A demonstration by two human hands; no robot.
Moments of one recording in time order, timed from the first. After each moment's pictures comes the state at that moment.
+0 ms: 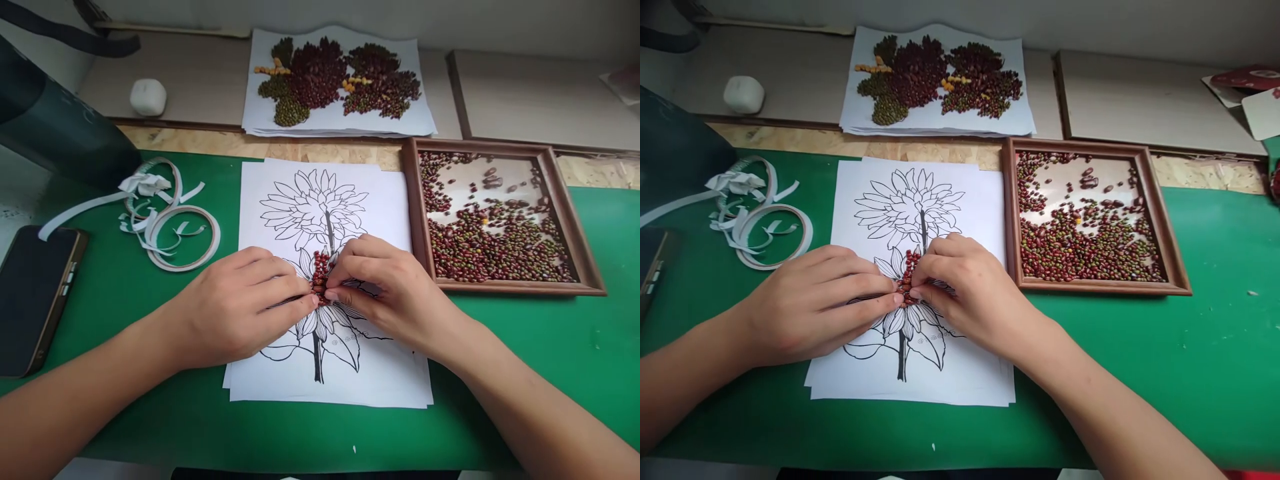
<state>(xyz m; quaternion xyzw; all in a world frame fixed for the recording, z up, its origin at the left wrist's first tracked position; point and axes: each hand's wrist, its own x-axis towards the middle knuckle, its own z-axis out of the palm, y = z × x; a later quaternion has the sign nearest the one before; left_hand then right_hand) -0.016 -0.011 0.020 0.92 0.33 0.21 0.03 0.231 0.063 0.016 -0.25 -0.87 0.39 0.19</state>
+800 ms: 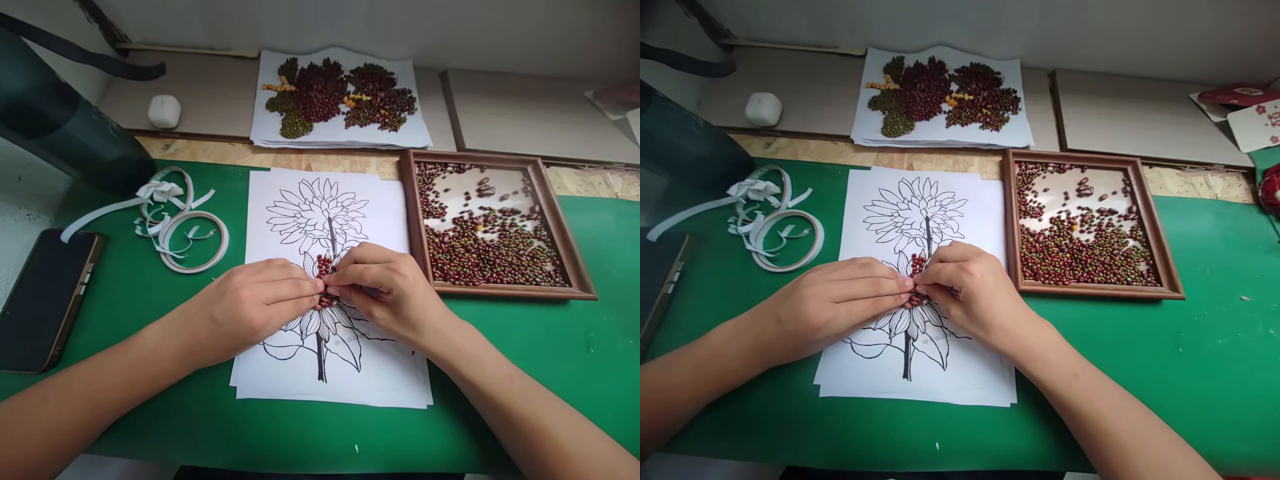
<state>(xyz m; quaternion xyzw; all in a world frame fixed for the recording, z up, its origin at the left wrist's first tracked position) -0.013 -0.011 0.012 0.90 0.33 0.27 0.11 0.229 0.063 0.006 -0.23 -0.88 0.34 0.24</state>
